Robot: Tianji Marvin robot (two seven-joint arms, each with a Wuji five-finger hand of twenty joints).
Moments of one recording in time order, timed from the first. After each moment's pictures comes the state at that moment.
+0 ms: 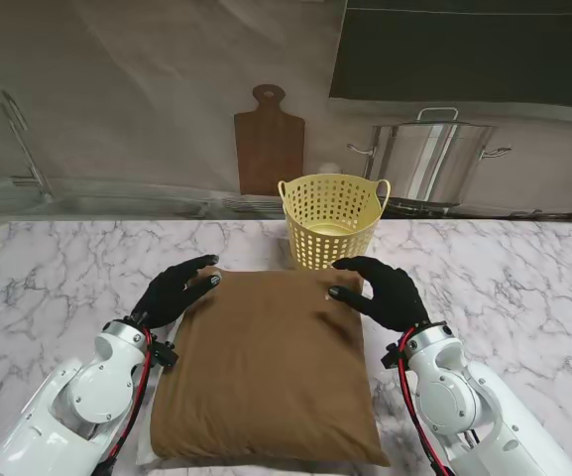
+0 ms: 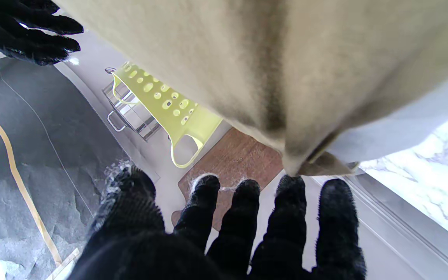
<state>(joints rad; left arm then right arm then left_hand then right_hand) 1.60 -1.13 -1.30 -1.58 0.45 -0.18 0.08 -1.63 -1.13 1.24 -1.65 -0.66 -0.08 -0.19 0.92 0.04 -0.04 -0.03 0.45 0.19 0.13 0.47 0.52 0.23 0.08 0.32 0.44 0.27 0.20 0.42 0.07 0.32 0.97 0.57 0.45 -0.16 0.31 -0.04 0.46 -0.05 0.31 0.43 0.51 0.11 0.32 0.23 0.55 0.13 0.12 0.25 0.17 0.35 0.81 0.41</state>
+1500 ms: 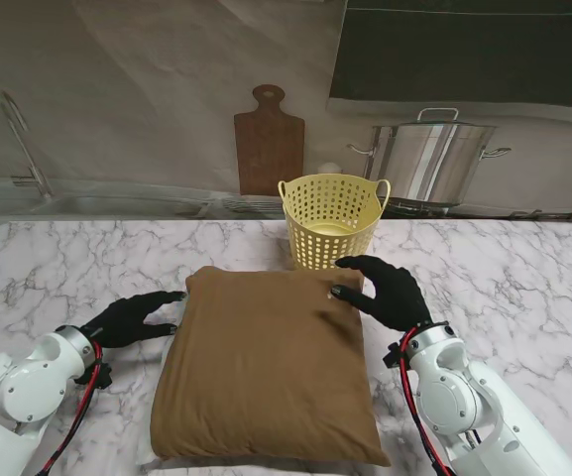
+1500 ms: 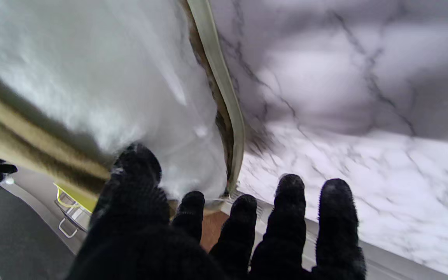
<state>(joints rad) 1.64 -1.02 -1.49 -1.55 0.61 -0.28 -0.32 -1.64 -1.13 1.25 -1.66 -0.68 -0.07 -0.20 0.96 -0.12 -0.02 -0.01 0.34 0.06 0.04 0.33 0.40 0.21 0.04 0.23 0.43 0.27 0.18 0.41 0.07 0.32 0.97 0.56 0.45 -0.16 0.31 -0.04 0.46 -0.05 0.31 0.43 0.51 0.11 0.32 0.23 0.55 0.13 0.12 0.25 0.17 0.35 0.80 0.41</state>
